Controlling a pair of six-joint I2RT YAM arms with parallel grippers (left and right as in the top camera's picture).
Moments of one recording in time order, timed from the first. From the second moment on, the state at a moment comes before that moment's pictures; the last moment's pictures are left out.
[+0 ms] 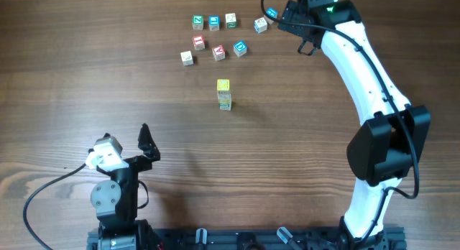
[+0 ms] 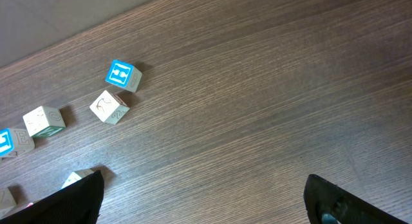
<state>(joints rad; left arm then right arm) 0.14 0.11 0.01 -0.03 0.03 -0.27 0.27 2.06 1.92 -0.87 0.29 0.58</state>
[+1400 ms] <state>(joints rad) 0.14 0.01 0.01 -0.07 0.01 -0.27 0.27 2.06 1.92 -0.87 0.29 0.58</state>
